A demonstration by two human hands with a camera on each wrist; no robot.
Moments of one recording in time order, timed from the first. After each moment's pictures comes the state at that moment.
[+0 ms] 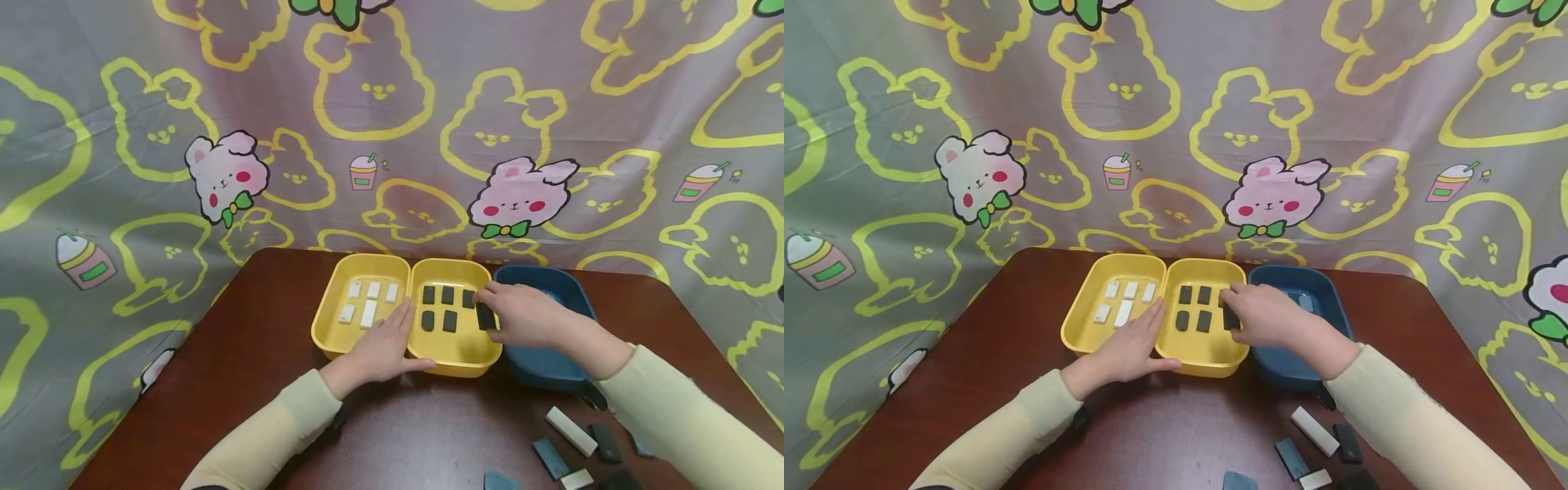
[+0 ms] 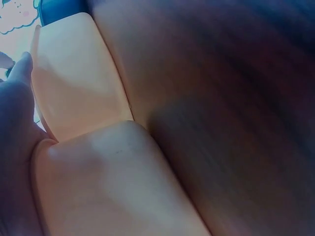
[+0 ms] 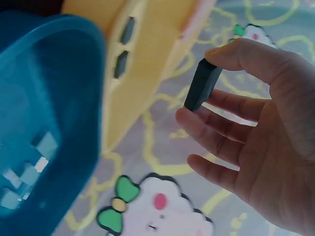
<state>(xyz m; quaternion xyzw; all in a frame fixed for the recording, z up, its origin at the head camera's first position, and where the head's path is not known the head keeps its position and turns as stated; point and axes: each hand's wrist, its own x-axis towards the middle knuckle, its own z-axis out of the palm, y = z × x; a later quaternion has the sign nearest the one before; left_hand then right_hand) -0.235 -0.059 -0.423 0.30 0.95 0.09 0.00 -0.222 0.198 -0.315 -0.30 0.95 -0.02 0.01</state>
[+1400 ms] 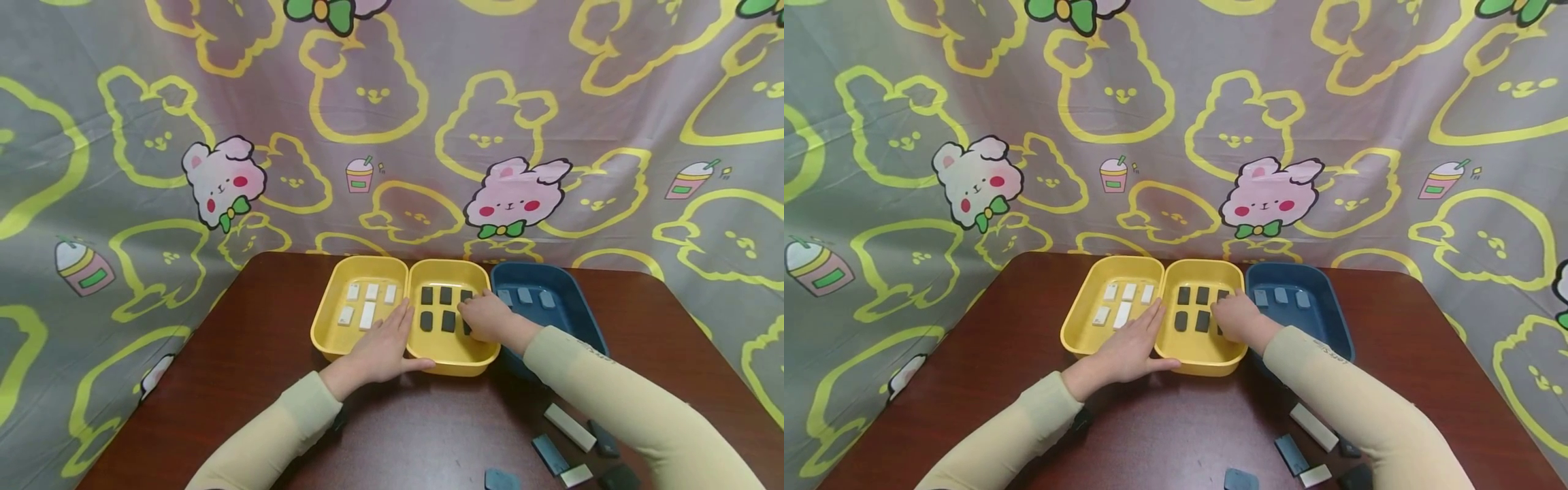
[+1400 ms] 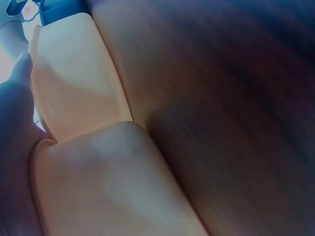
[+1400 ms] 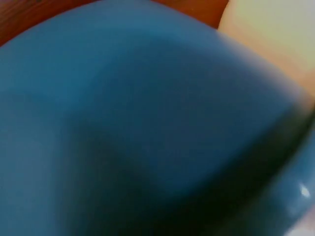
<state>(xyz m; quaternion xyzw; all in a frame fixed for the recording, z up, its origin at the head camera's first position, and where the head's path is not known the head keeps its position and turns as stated) -0.234 -0.057 -0.421 0.29 0.95 0.09 0.02 -0.290 0.176 -0.402 -0.28 0.95 0.16 0.07</state>
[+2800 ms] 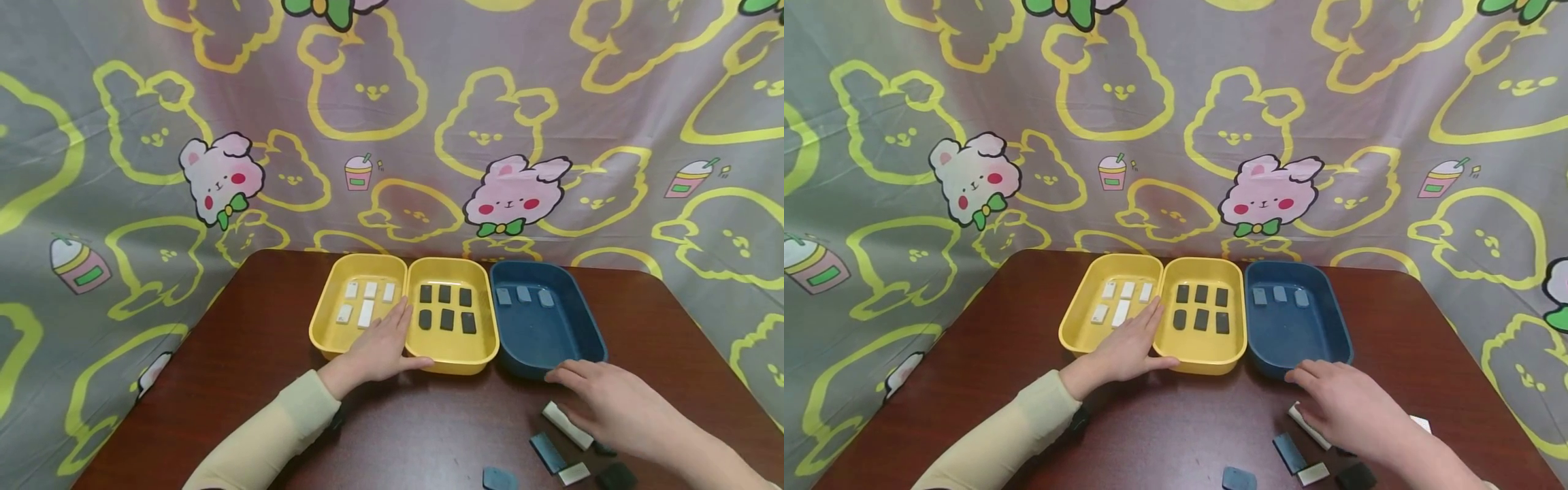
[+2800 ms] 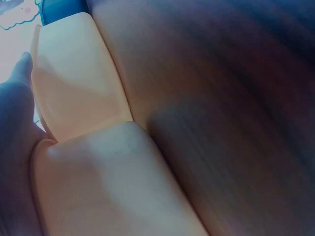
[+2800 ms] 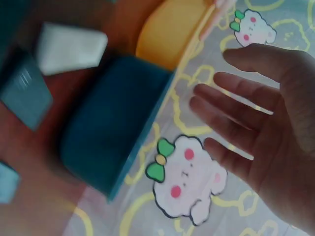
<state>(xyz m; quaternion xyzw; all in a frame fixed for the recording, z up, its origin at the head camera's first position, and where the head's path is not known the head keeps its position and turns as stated) -0.233 -0.059 -0.422 0.29 0.95 0.10 0.01 -0.118 0.287 -0.362 -0.34 0.93 -0.08 -0.08</state>
